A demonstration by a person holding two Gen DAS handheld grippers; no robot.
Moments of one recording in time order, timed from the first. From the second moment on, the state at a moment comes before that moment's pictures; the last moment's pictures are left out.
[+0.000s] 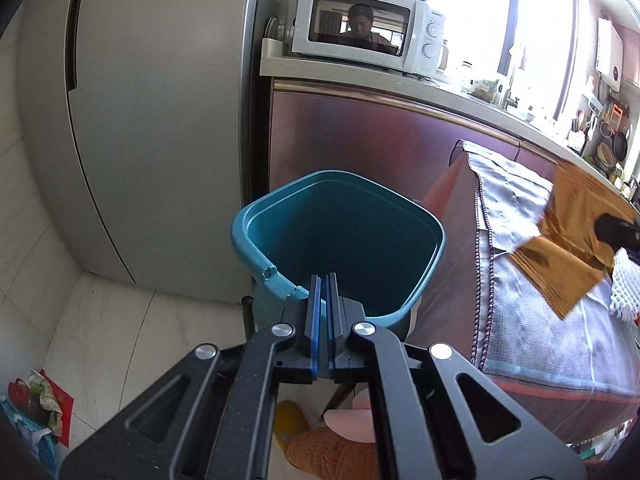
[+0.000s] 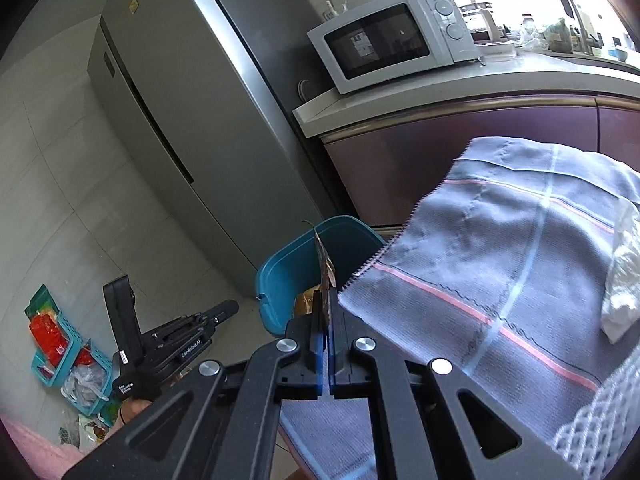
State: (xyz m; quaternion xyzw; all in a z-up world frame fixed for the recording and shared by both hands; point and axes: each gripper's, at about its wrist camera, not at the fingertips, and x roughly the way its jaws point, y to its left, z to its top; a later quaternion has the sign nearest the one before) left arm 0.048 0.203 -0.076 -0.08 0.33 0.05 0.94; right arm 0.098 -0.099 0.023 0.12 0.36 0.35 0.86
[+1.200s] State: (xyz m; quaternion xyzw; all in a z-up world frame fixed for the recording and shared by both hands) left arm 0.054 0.130 -0.035 -0.05 0.29 -0.04 0.96; right arm 0.134 -0.066 0.004 0.12 0.39 0.36 0.84
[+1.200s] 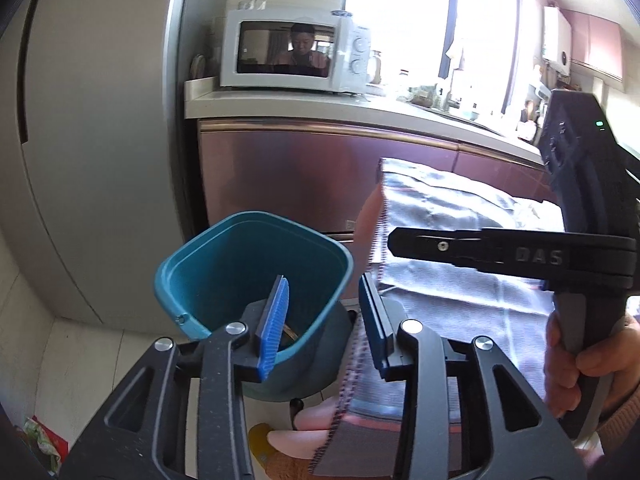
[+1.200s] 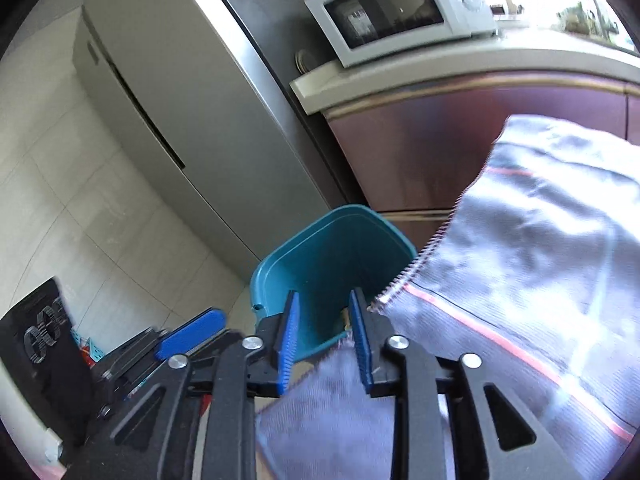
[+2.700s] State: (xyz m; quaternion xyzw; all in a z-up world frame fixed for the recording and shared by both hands) left arm 0.071 -0.114 -0.053 0.02 0.36 -0.33 0.87; right arm -0.011 -0.327 0.020 0.16 0.30 0.10 0.94
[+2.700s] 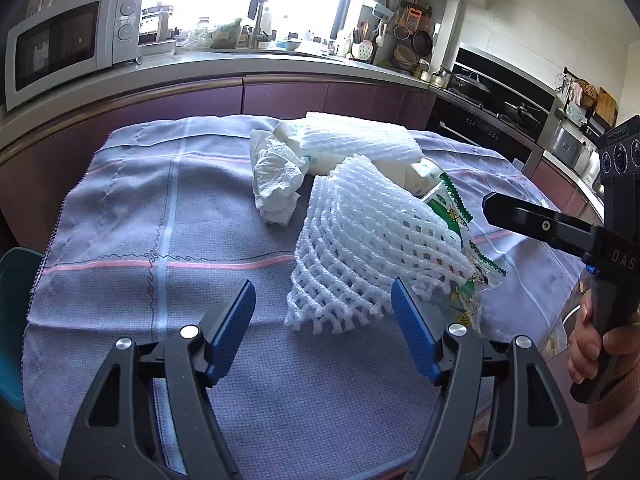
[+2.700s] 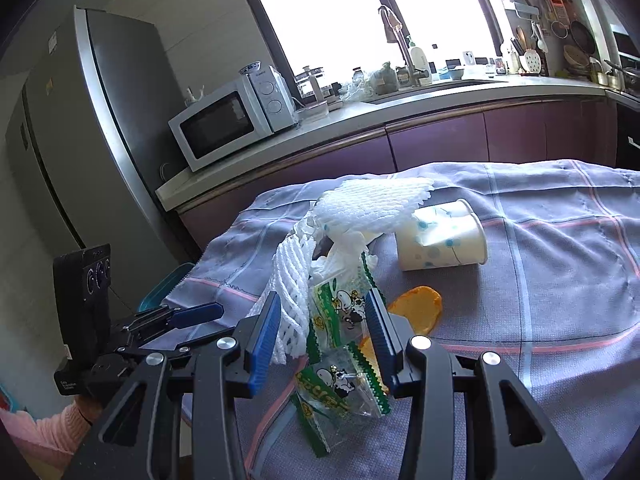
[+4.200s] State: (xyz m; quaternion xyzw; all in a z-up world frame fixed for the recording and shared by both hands) left arm 0.059 -0.124 -0.055 0.04 0.37 -0.34 0.87; right arm -0.037 -0.339 -0.029 0.19 0.36 0.14 0.90
